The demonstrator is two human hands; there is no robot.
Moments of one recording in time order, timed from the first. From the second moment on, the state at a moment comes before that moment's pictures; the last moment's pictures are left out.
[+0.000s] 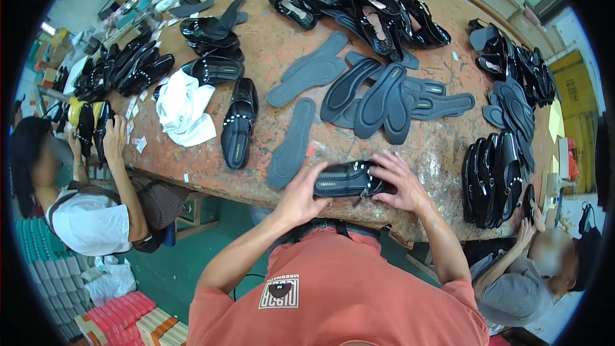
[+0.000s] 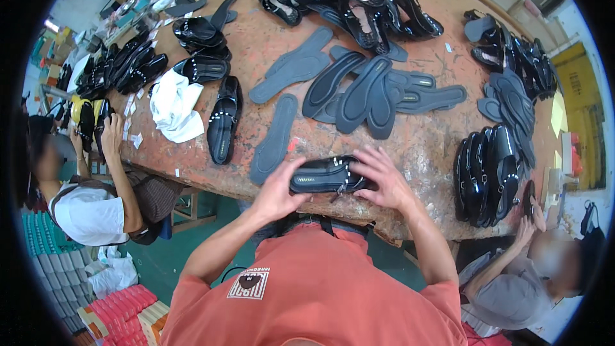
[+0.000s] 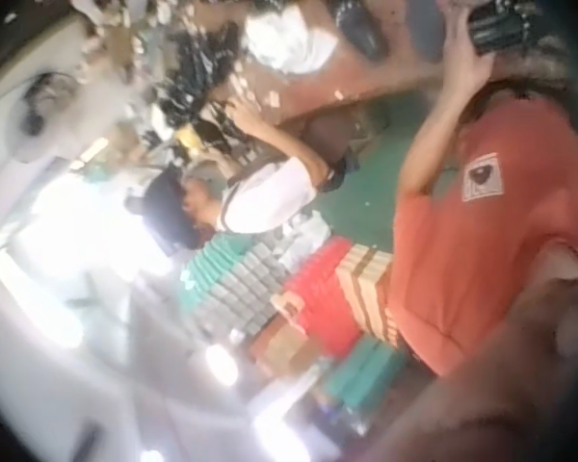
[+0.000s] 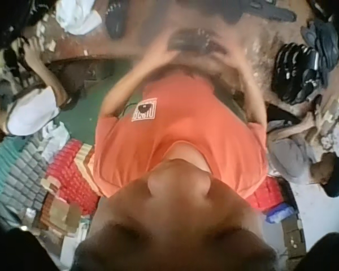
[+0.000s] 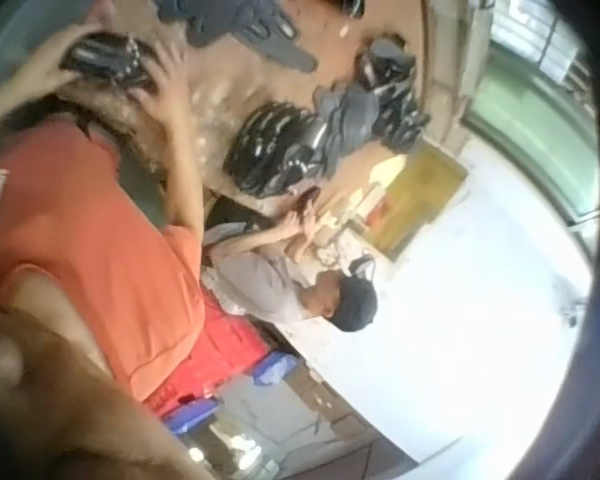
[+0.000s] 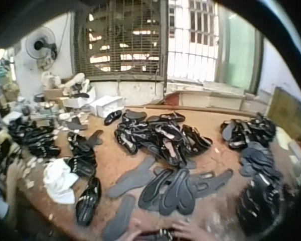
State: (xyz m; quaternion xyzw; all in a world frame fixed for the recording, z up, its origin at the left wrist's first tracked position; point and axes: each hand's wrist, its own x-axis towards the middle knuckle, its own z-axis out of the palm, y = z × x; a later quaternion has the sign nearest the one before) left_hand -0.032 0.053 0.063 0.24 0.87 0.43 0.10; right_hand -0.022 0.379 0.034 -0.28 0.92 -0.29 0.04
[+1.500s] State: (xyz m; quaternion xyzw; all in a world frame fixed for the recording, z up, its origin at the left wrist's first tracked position) left_hand -0.407 0.021 0.011 -0.08 0.82 0.55 -0.17; right_hand -0.023 0.336 0.090 -0.02 0.97 -0.16 0.17
